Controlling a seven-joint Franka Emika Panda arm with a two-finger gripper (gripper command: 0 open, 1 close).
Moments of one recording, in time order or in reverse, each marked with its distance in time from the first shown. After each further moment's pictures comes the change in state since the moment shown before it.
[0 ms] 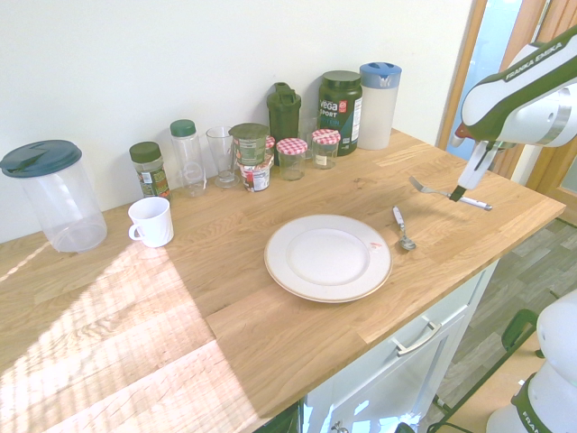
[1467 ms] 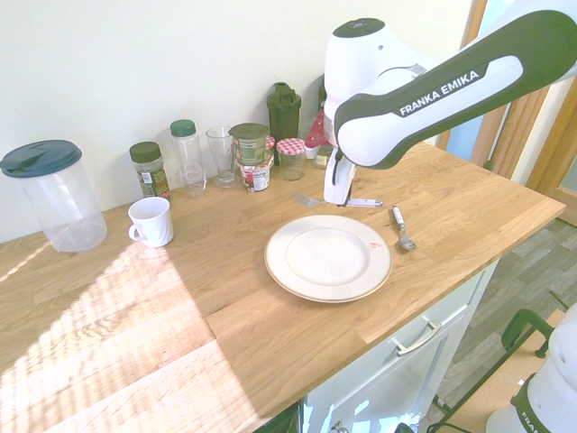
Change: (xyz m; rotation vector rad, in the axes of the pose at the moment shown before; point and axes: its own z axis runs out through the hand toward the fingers) arm -0.026 -0.322 -0.017 -0.164 0.000 -0.288
